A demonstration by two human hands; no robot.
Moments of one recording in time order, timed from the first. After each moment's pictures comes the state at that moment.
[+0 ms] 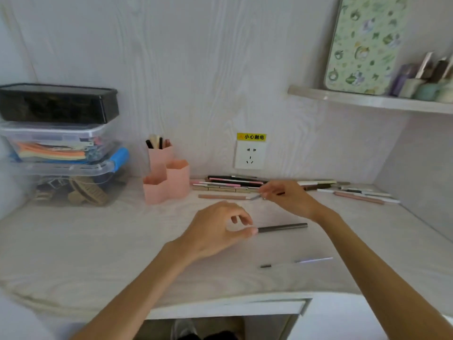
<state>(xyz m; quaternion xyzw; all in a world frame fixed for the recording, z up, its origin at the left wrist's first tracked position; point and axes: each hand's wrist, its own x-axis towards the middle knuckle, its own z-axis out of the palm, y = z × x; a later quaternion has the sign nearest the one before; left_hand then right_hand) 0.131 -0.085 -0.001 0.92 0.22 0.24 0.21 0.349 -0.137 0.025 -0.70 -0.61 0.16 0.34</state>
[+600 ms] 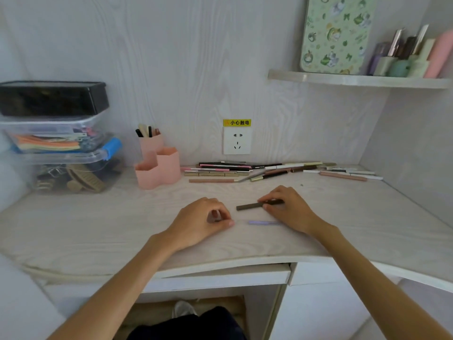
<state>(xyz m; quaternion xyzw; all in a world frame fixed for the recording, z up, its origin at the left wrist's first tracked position) 0.121 -0.100 -0.027 0.92 0.23 0.20 0.23 0.354 -0.204 -0.028 -0.73 -0.62 0.05 0.28</state>
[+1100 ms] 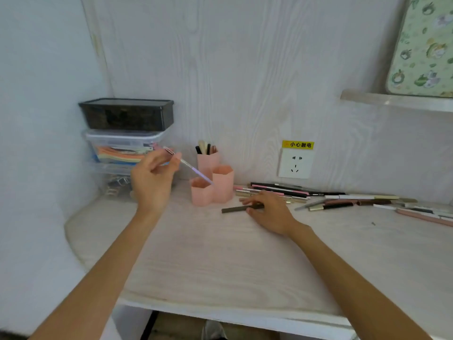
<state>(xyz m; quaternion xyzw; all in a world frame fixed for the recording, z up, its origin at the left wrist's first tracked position) 0.021 -0.005 0.043 0.56 0.35 0.69 0.28 0.263 -0.059 -0.020 -0.66 -0.70 0.04 0.29</state>
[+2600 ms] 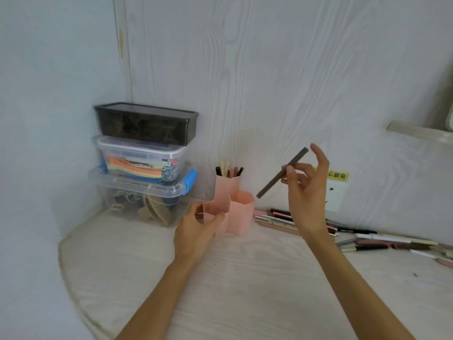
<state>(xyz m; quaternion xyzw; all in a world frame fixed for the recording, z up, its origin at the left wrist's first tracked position) 0.047 0.028 -0.026 0.59 0.52 0.49 0.38 0.220 -0.030 0.063 -0.49 -0.52 0.04 0.69</state>
